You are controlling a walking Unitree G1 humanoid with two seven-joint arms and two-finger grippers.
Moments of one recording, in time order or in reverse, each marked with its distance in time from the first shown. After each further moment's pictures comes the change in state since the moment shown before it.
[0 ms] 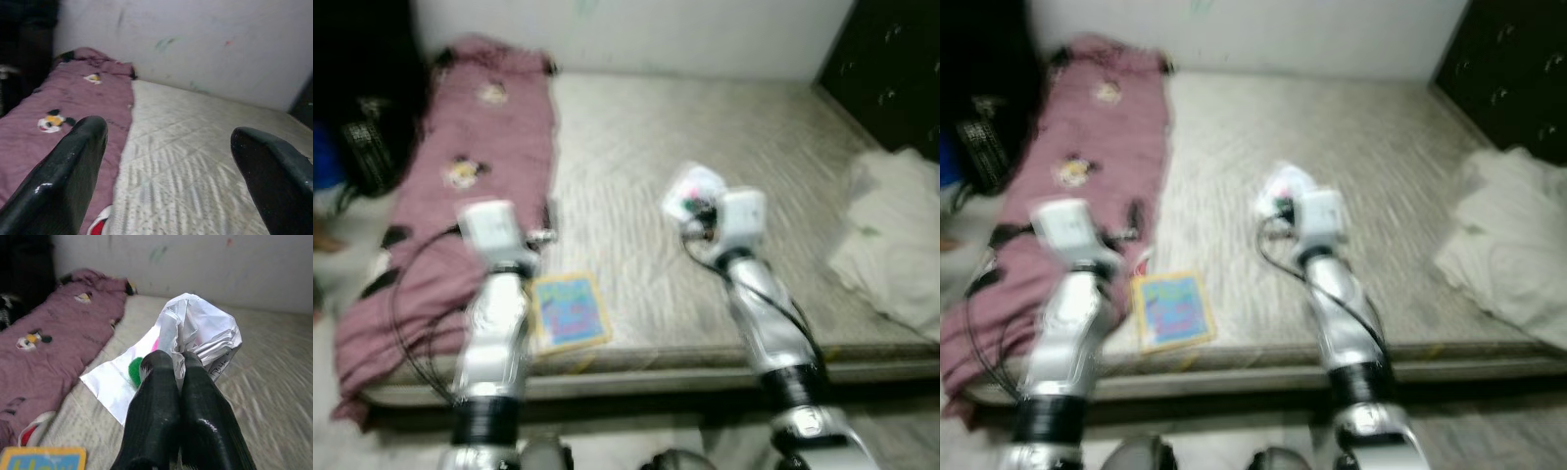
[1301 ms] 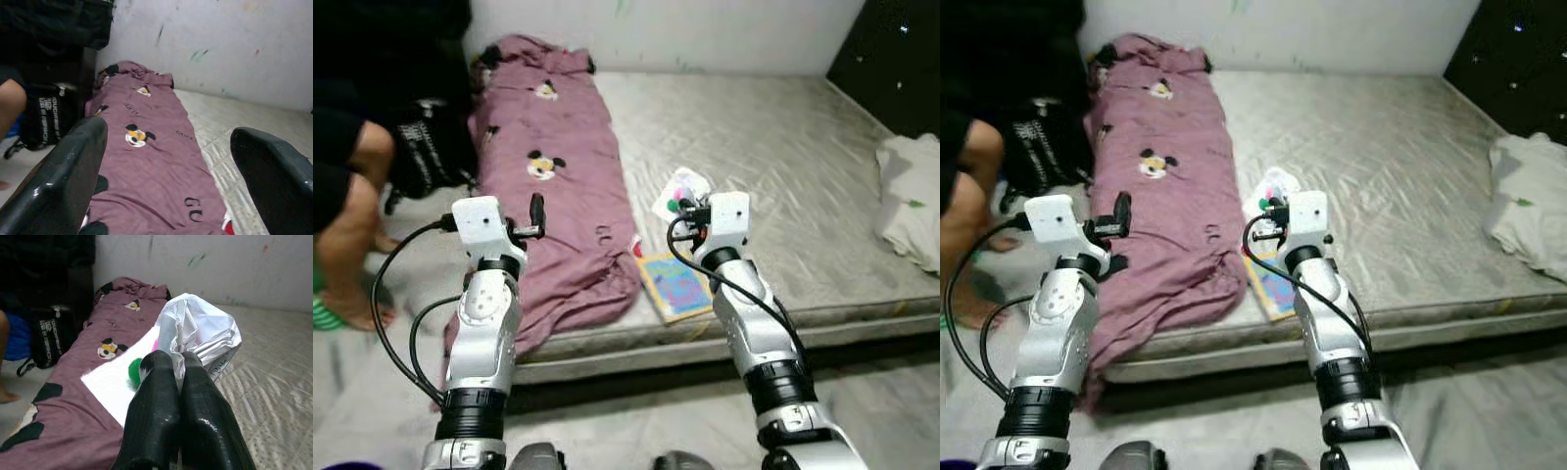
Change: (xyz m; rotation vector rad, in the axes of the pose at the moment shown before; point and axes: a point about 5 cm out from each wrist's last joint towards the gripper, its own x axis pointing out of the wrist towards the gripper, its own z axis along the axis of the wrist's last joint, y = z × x) left arm 0.005 0.018 0.006 0.047 -0.036 0.055; right arm 0.008 0.017 0.008 0.019 -0.039 0.049
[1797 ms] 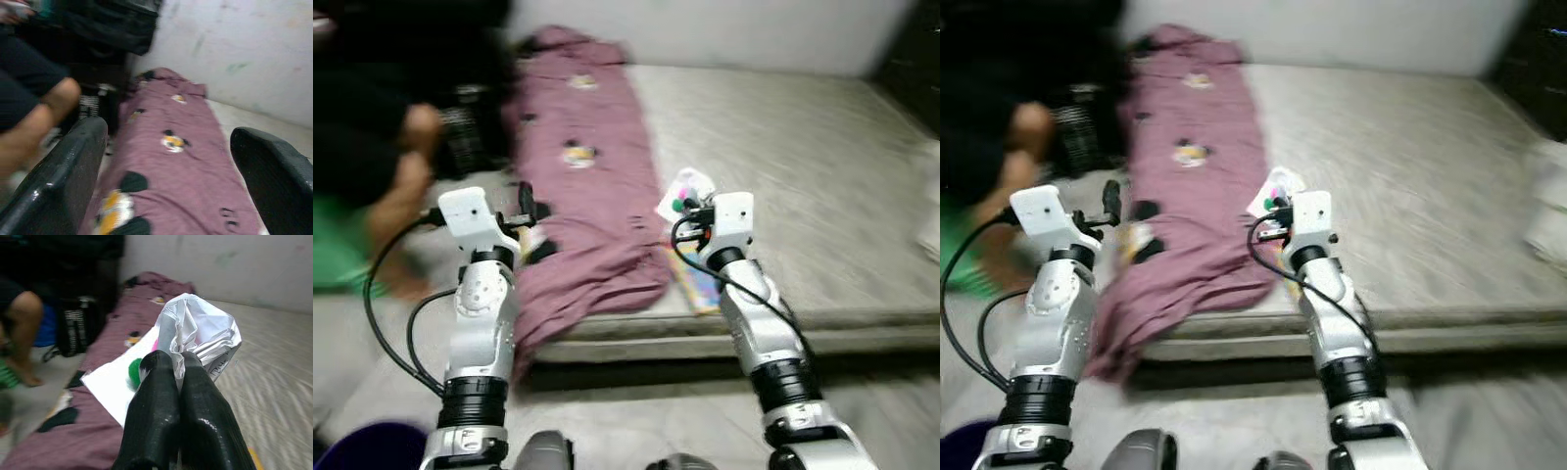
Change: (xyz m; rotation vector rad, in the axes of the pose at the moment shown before) left arm 0.008 0.008 0.006 -0.027 -0.024 0.052; right arm -0.004 -0.008 -0.006 -0.027 0.014 -0.003
